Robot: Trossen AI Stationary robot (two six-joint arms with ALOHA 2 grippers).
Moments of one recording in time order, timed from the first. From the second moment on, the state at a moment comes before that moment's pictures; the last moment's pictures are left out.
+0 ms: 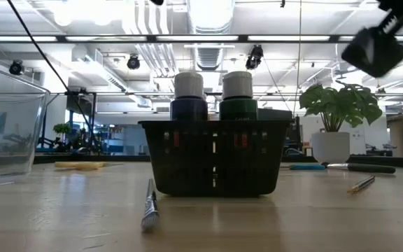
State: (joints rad) left arm 0.00 1.24 1.08 -0.22 0.17 0.36; right arm 0.51 1.13 0.66 -0.23 -0.07 0.62
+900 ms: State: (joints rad) left arm 0.00 1.24 0.93 -0.02 0.12 0.32; right arm 0.66 1.80 1.02 -0.43 0.10 0.69
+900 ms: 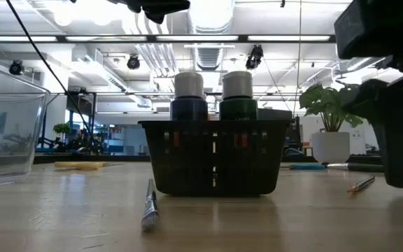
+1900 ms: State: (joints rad) left arm 0.00 1.24 0.93 0.00 0.13 0.31; right arm 0.71 1.81 1.04 -0.49 0.26 0.78
